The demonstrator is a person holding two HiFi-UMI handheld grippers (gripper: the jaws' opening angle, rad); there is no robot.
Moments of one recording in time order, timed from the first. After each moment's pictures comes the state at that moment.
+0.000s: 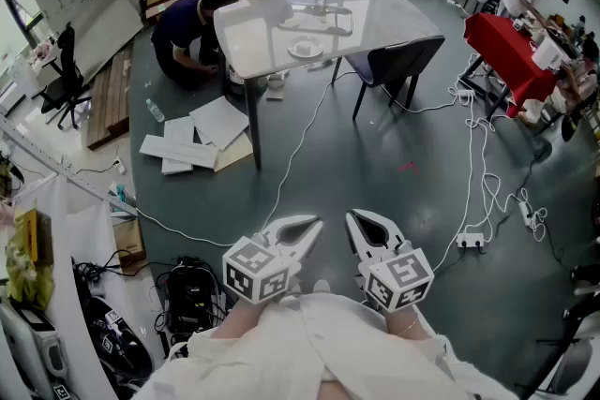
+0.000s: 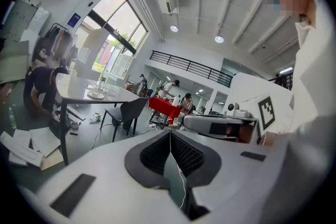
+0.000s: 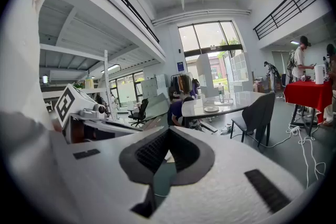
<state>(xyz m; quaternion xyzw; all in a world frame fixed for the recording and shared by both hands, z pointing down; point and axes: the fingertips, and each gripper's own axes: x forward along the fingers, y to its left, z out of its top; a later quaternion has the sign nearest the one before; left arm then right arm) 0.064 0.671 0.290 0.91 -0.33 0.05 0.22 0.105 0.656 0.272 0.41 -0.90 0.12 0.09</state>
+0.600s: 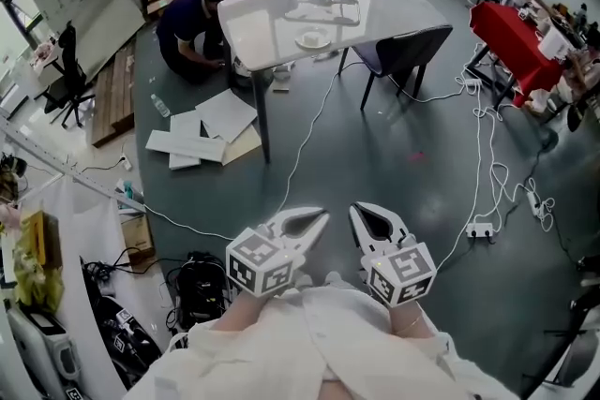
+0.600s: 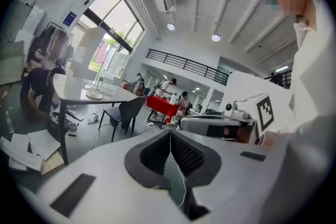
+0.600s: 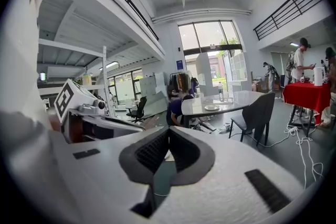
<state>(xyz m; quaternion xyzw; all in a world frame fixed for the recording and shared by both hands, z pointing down) 0.043 0.667 0.292 0.92 -0.31 0.05 0.22 0.080 0.652 0.279 0.43 -0.89 0.11 0.10</state>
